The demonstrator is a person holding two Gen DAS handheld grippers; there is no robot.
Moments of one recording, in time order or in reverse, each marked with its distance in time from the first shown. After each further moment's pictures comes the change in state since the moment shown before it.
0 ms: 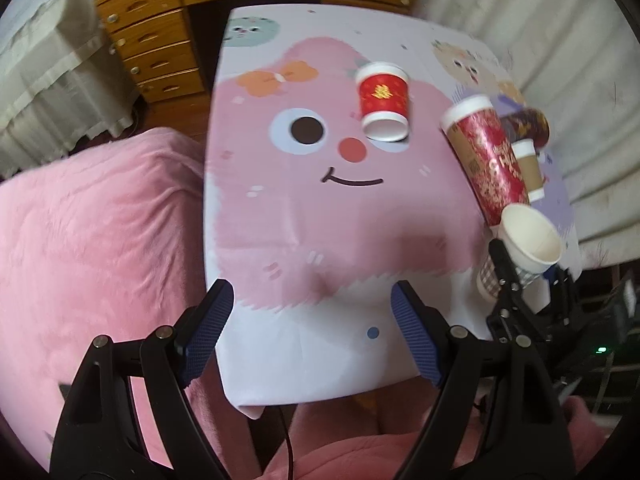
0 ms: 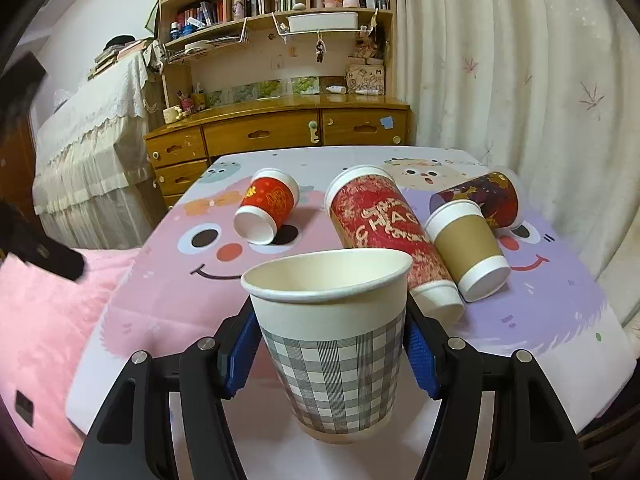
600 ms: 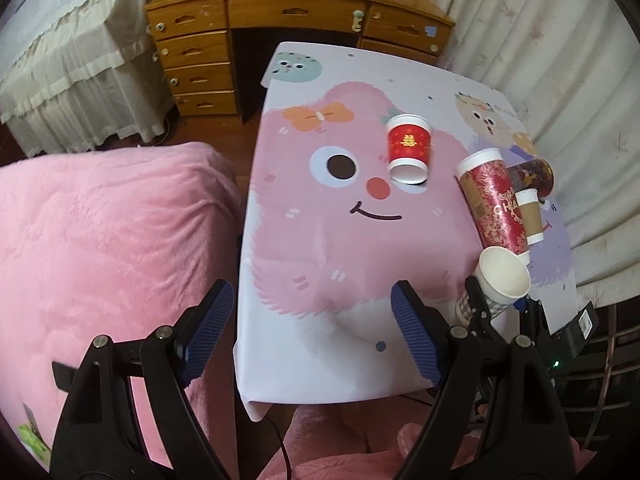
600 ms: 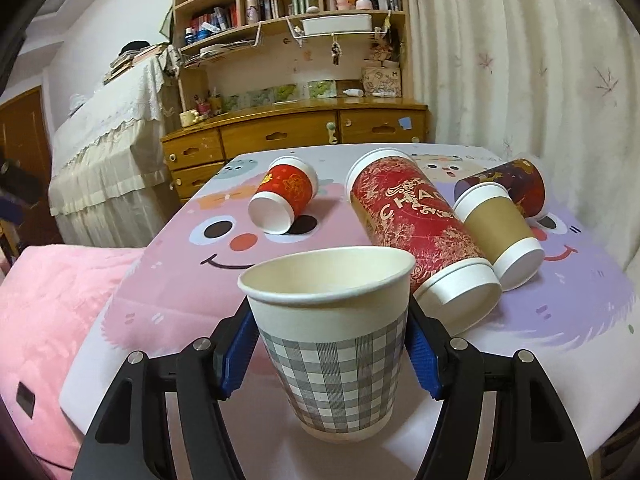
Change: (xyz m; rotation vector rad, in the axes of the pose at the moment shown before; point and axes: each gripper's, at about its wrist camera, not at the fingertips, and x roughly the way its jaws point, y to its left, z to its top) left arm -0.046 0.016 -0.015 -0.092 -0.129 0.053; right arm 0.016 -0.004 -0.028 -0.008 -0.027 0.091
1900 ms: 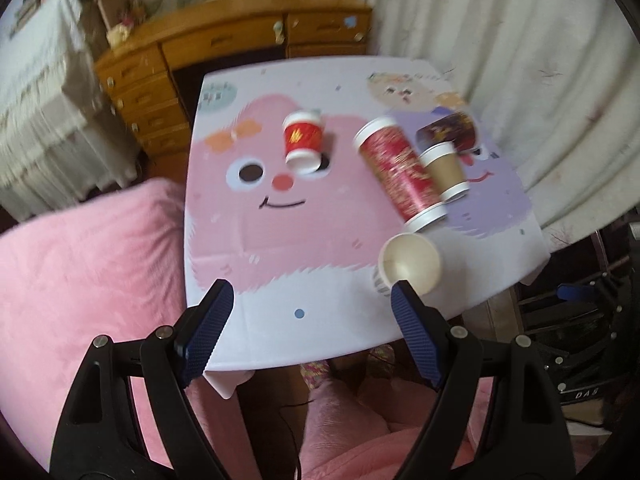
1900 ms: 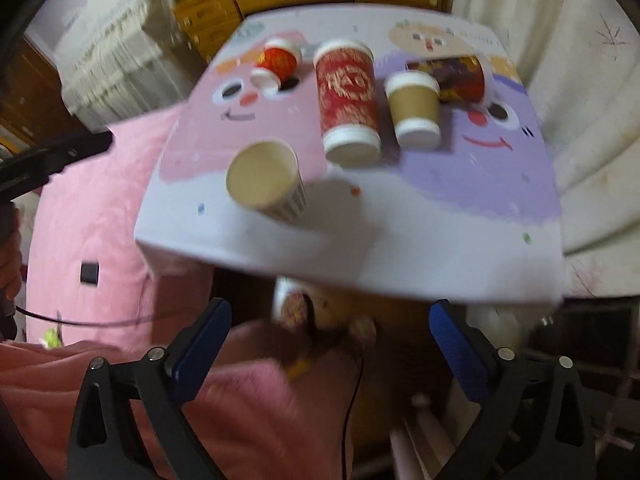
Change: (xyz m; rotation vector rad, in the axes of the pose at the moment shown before) left arm -0.076 -0.130 -0.037 0.238 -0.036 -0.020; right arm -0.133 -0.101 0.073 -0.055 0.750 0.097
